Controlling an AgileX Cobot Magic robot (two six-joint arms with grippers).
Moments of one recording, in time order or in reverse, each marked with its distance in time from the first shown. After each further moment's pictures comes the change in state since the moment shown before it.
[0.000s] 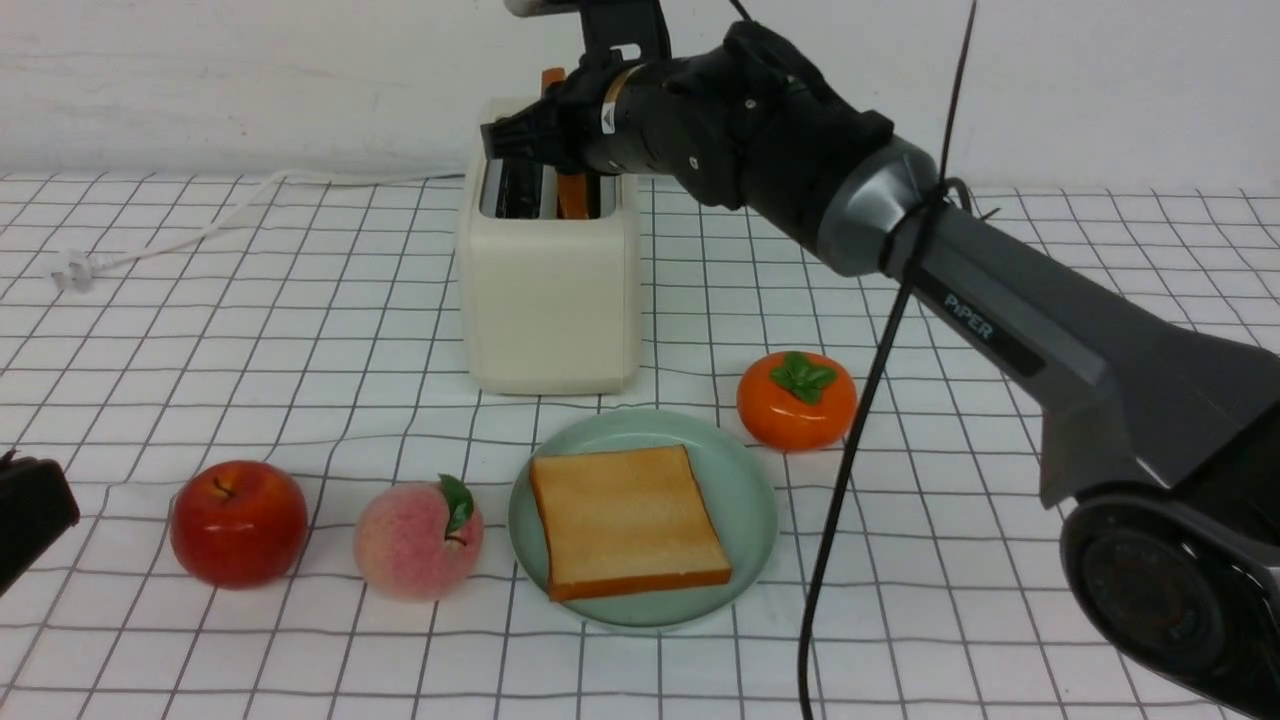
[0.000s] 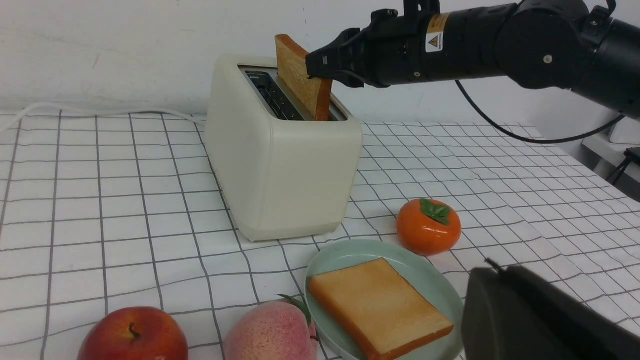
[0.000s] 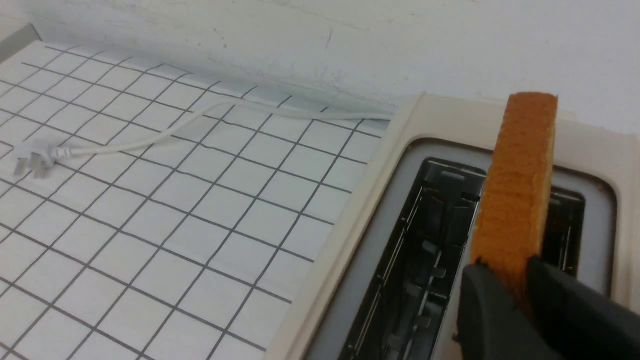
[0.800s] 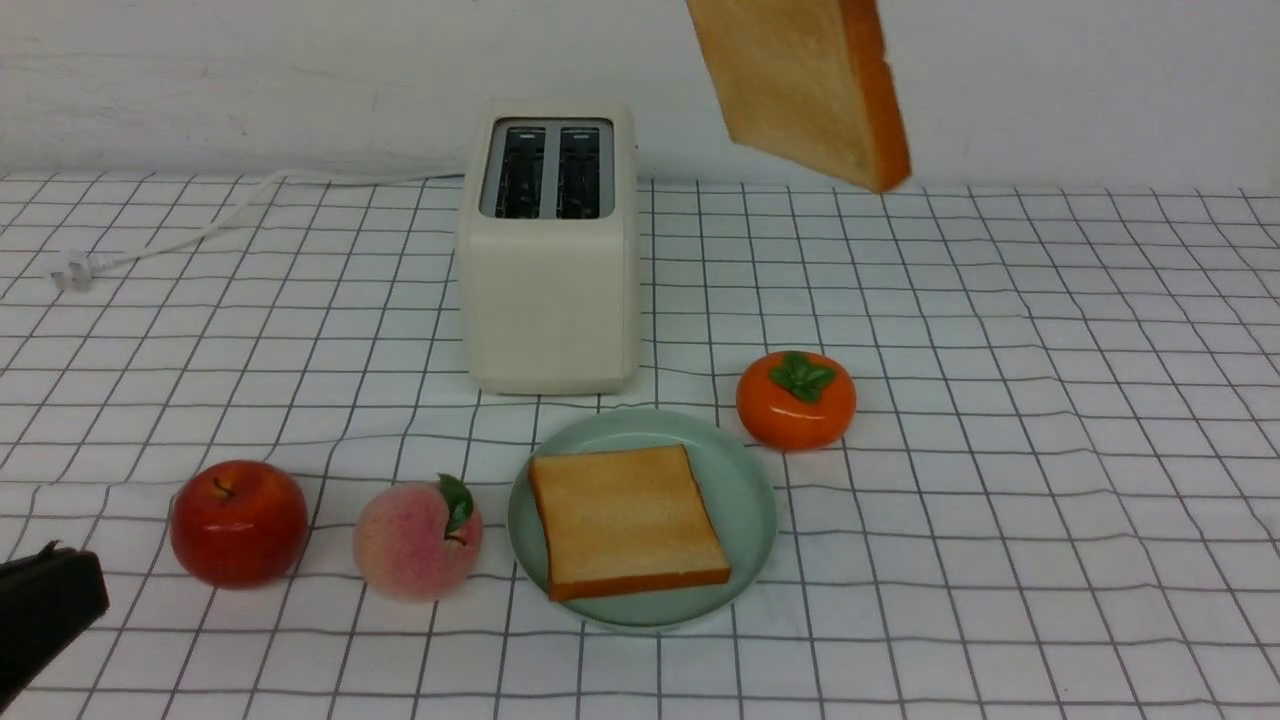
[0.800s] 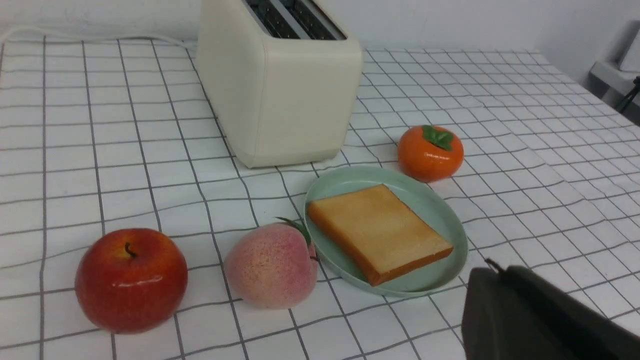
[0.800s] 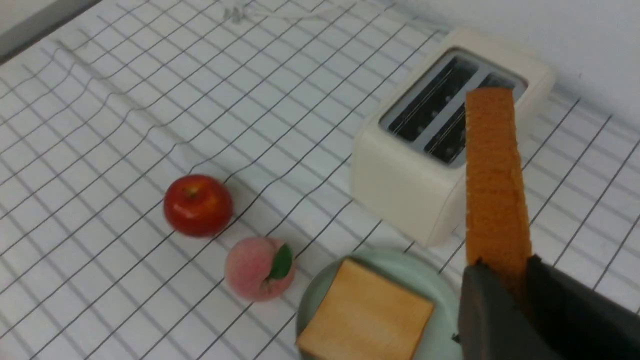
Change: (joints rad) right arm -0.091 -0.723 0.242 0.487 0.768 -0.483; left arm 0.000 0.000 0.000 0.004 0.147 0.000
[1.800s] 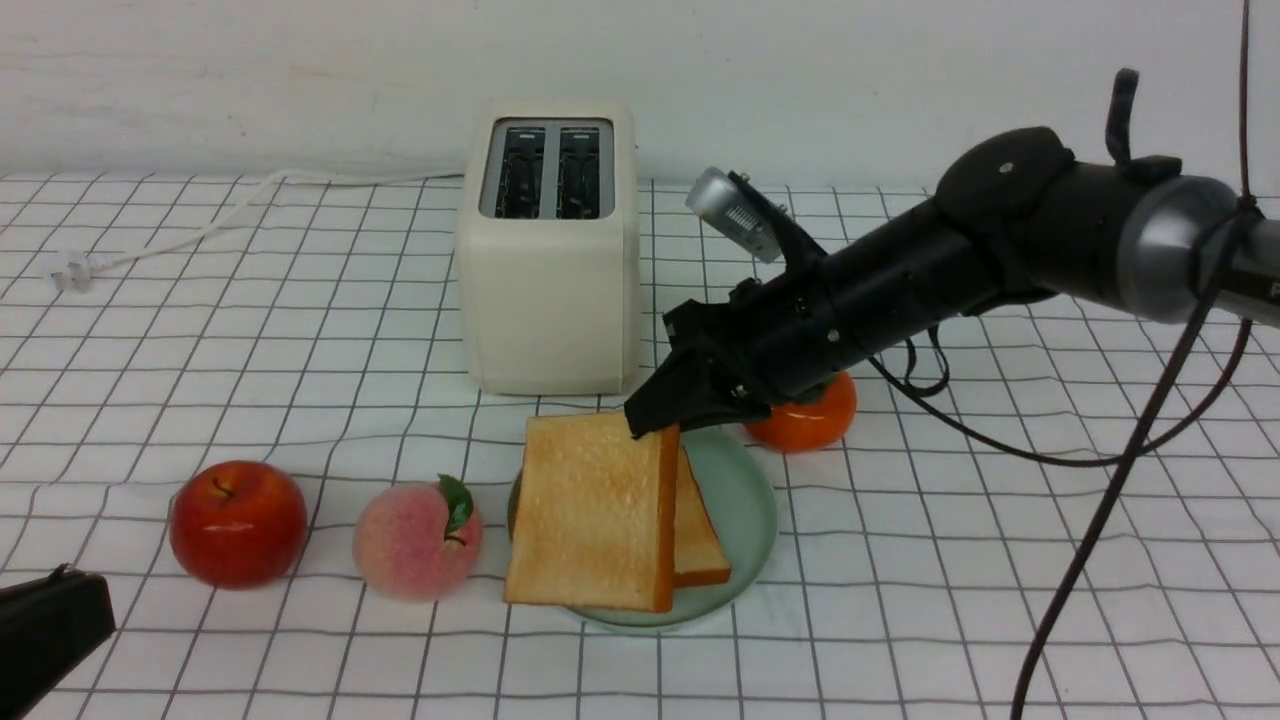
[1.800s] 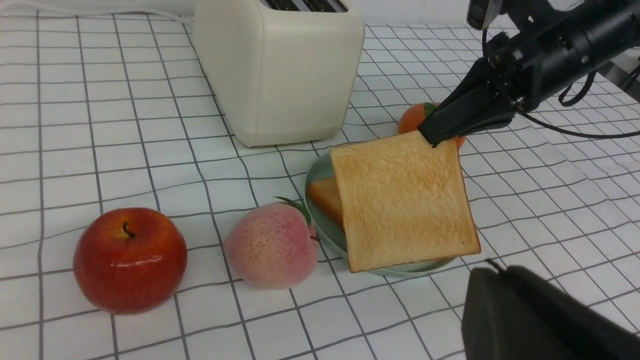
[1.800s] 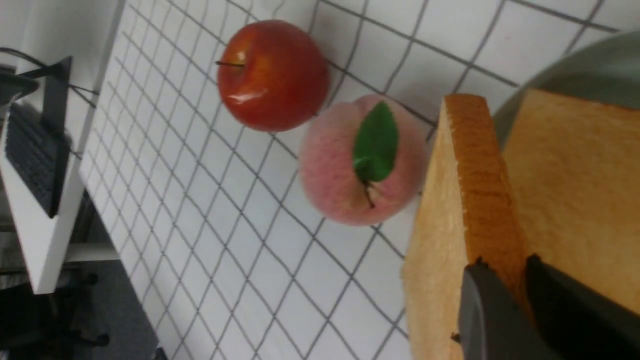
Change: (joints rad) right arm -0.160 0.386 0.576 0.761 -0.296 -0.415; left arm 0.000 0.000 0.001 -0.001 0.030 0.000
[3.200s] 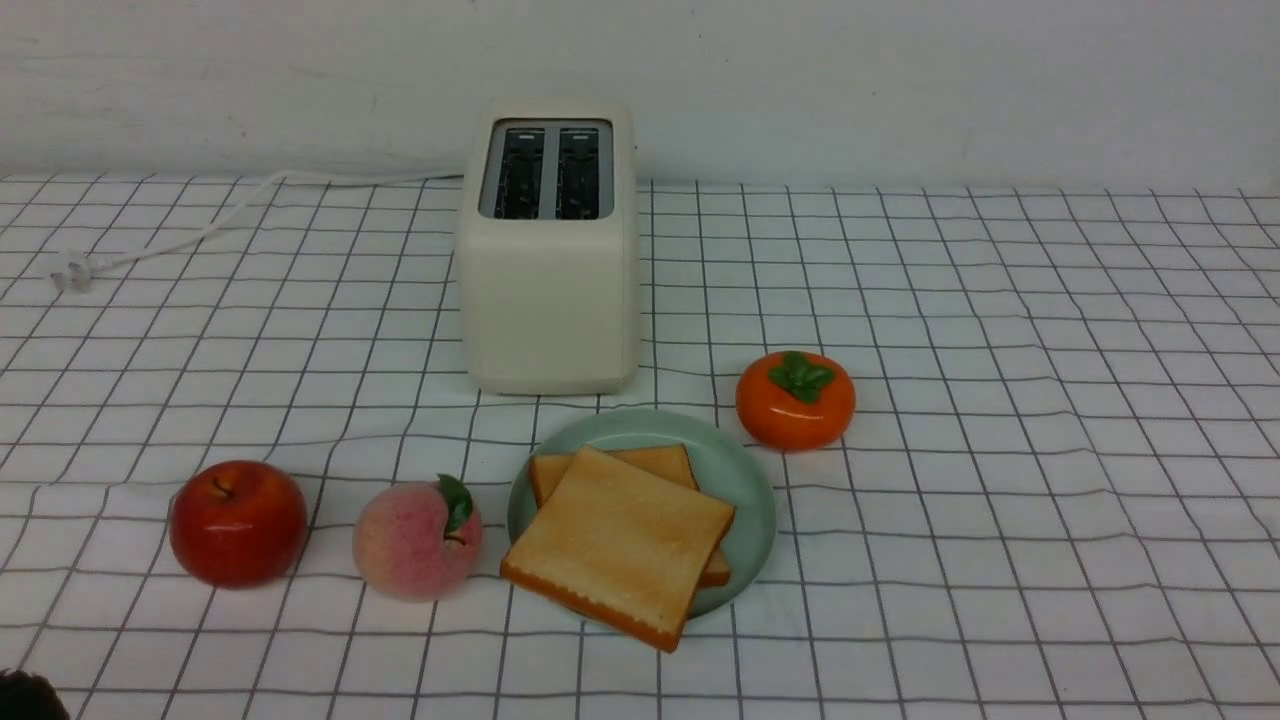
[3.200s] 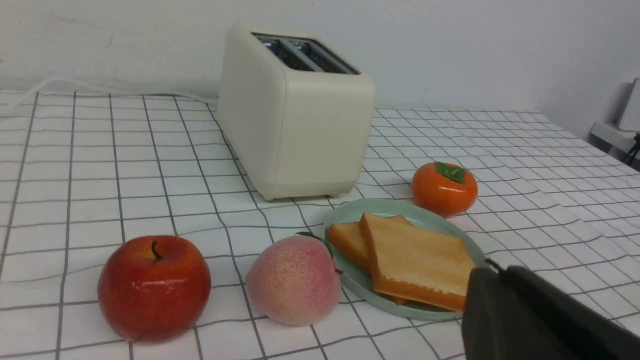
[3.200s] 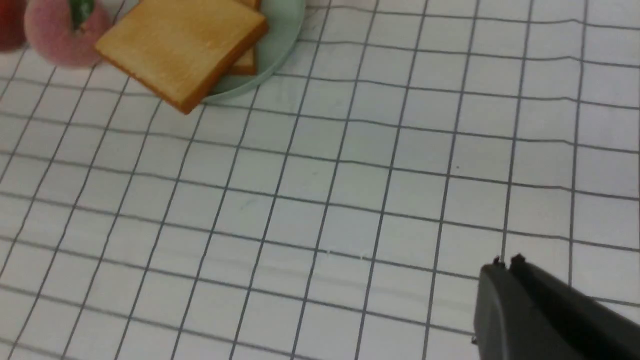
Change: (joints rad) right arm -0.029 -1.622 0.870 -0.968 0.095 0.769; left arm 0.000 -0.346 0.303 0.032 -0.190 -0.014
